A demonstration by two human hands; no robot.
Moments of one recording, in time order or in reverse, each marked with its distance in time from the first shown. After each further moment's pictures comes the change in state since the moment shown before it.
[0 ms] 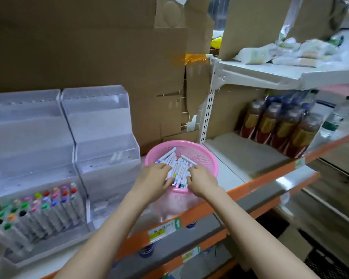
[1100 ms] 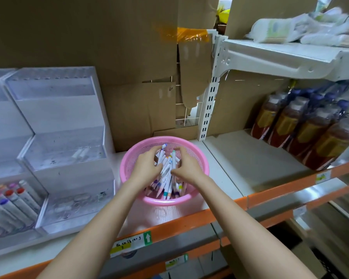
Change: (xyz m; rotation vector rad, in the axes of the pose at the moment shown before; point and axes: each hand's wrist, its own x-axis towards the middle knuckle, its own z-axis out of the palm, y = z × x) left_hand 0.083 0.018 0.054 -0.482 0.152 -0.474; right_hand 0.080 0.044 0.005 0.662 -0.125 -0.128
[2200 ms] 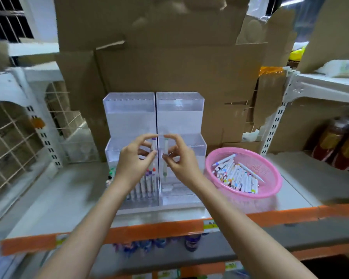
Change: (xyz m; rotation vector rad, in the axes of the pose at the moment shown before) left_hand -0.150 -0.090 -0.248 -0.195 0.471 0.206; right_hand -0.072 -0.217 0.145 0.304 0.156 -0.657
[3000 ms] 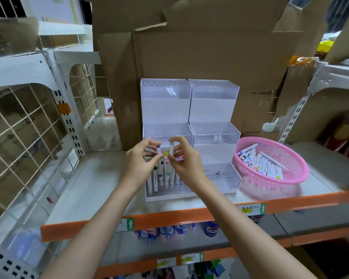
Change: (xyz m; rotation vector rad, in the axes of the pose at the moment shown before) left_hand -0.034 -0.070 -0.074 -0.138 -0.015 -0.100; right_hand -0.018 -0.037 0.104 -0.039 0.063 0.052
